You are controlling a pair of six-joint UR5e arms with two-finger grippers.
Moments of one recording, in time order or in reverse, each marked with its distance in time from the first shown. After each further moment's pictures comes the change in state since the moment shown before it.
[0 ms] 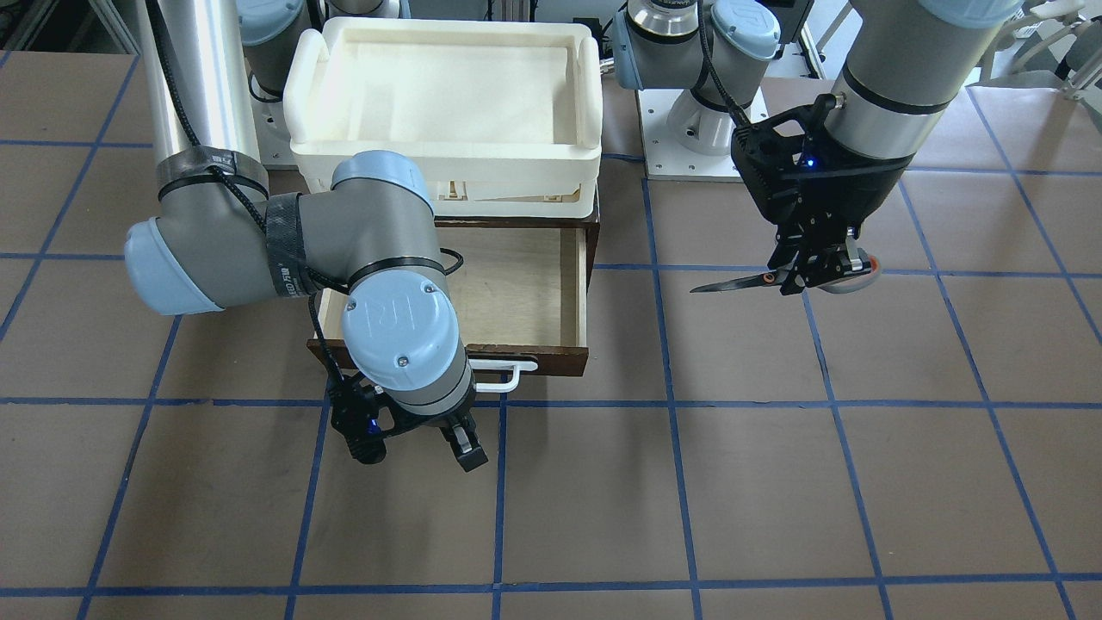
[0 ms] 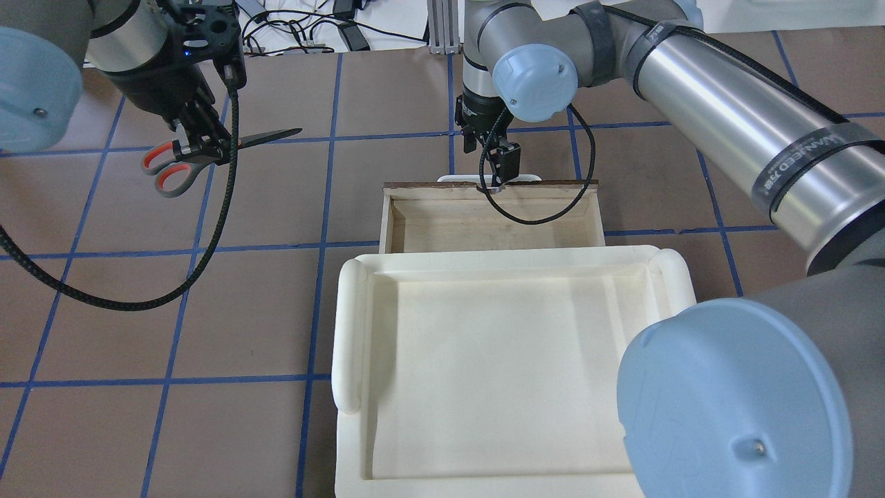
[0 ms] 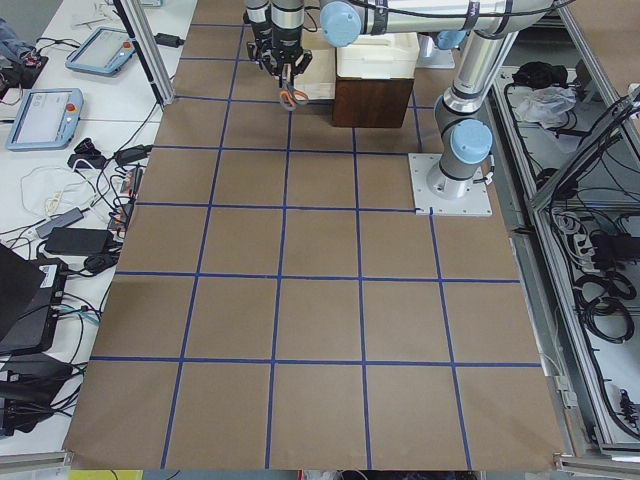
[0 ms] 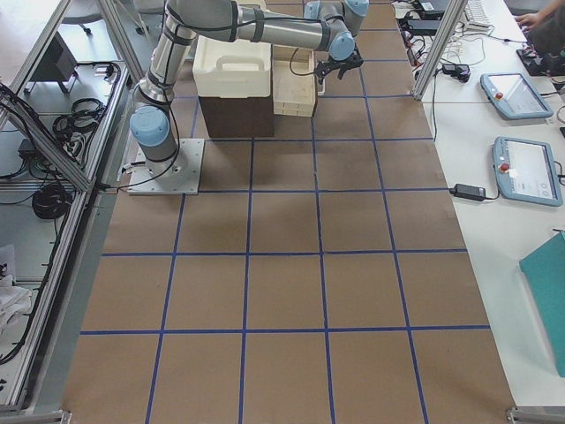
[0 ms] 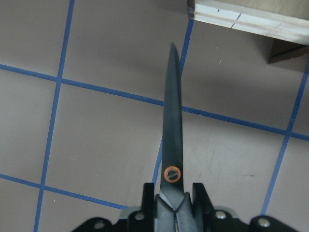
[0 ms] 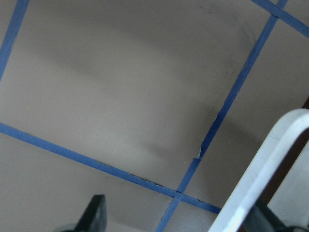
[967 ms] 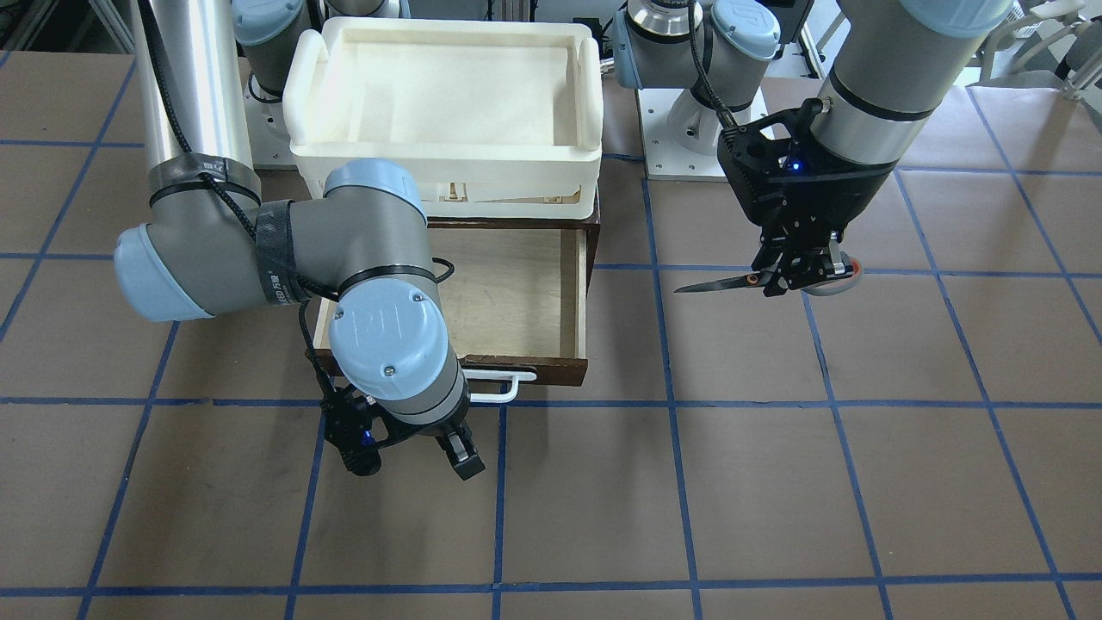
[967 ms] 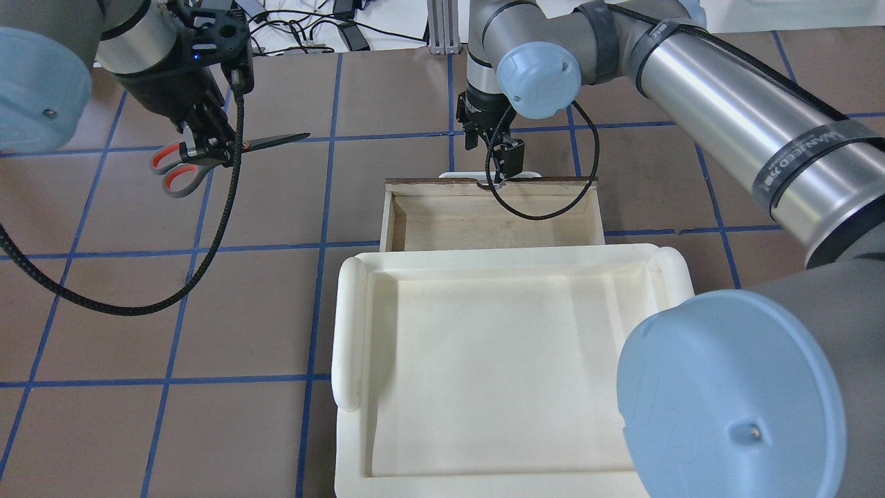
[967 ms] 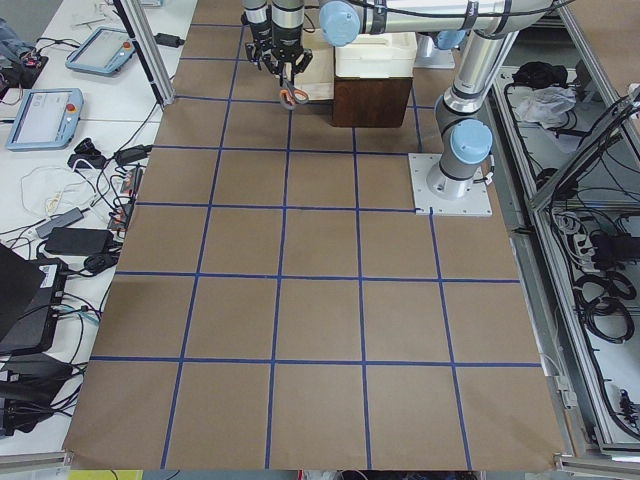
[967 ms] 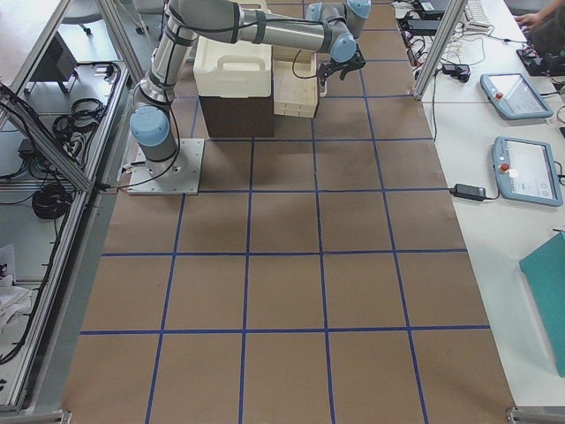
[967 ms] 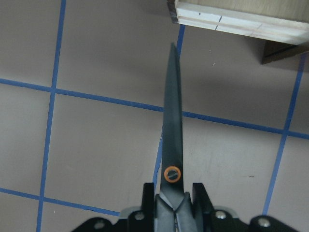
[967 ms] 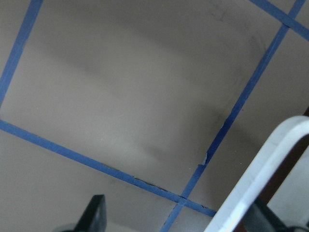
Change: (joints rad) left arm -0.011 -0.006 0.000 -0.007 -0.005 0.050; right arm -0.012 0.003 -0.011 -0.007 0.004 -0.038
